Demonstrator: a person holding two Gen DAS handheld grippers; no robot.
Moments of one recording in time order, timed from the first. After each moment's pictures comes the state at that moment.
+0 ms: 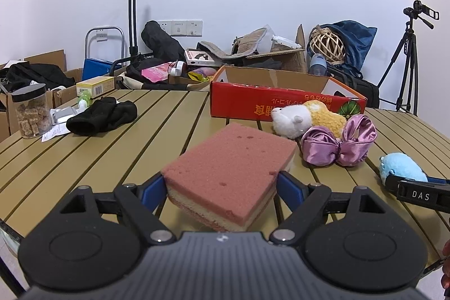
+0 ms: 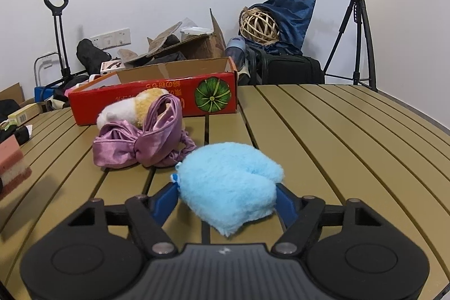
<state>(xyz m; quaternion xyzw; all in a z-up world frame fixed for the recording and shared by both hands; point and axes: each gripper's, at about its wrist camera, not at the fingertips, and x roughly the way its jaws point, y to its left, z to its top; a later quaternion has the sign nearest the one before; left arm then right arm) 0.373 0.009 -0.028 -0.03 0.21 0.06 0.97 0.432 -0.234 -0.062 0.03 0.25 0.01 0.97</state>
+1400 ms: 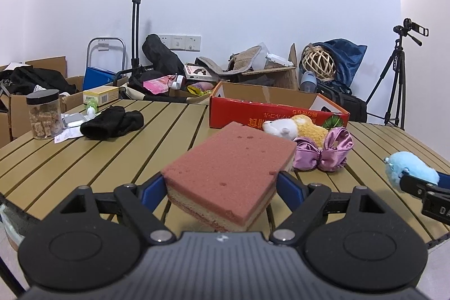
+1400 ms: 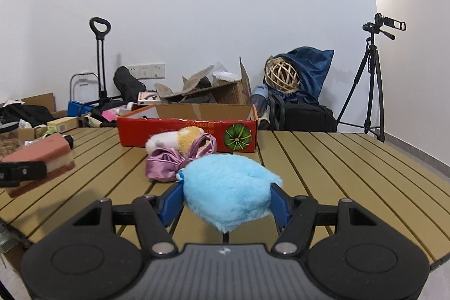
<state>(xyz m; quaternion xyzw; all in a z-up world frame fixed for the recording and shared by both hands) 0.317 0.013 -0.012 -0.04 0.18 0.05 0.98 0.334 -0.237 -0.025 0.00 0.15 0.06 0.99</state>
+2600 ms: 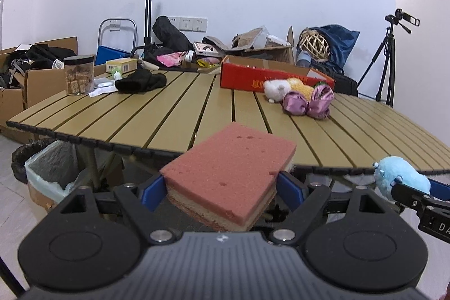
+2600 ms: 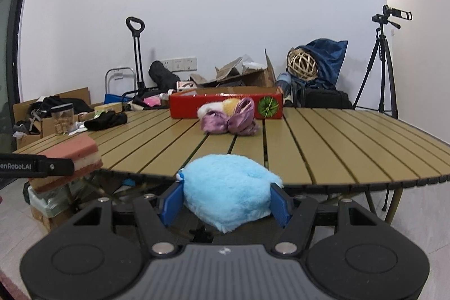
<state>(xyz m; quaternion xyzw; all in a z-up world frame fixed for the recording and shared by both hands) 0.191 0.020 -0.039 -0.05 0.22 0.04 0.97 0.198 -0.231 -0.054 0.01 0.17 0.12 0.98</state>
